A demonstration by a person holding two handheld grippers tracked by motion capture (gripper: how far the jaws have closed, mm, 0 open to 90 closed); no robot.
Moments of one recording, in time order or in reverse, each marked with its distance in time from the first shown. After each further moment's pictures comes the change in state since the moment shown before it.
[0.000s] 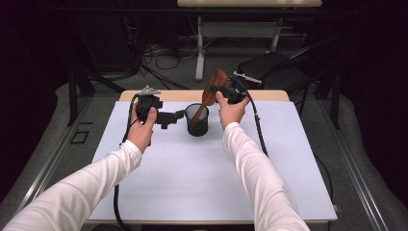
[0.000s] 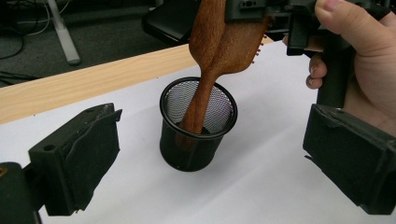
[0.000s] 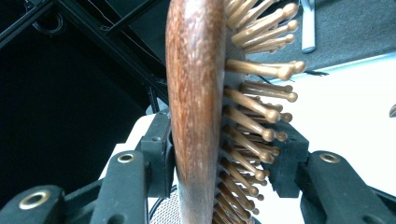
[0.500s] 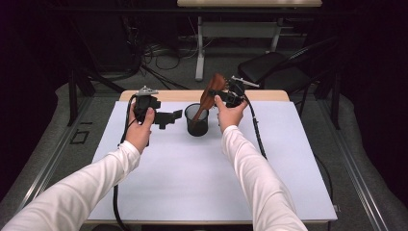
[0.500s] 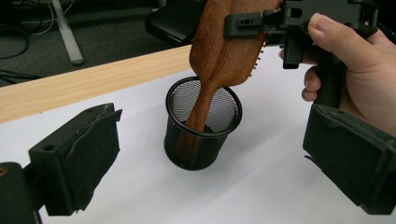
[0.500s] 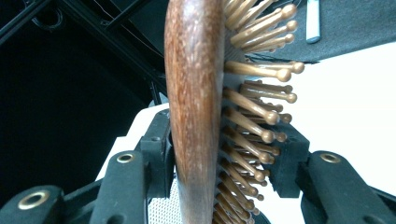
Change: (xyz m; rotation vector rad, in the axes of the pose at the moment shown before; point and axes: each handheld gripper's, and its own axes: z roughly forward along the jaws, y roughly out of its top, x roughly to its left) left arm 0.006 -0.003 -0.004 -0.006 0.011 -0.011; right arm -0.006 -0.013 0.008 0.025 0.011 0.021
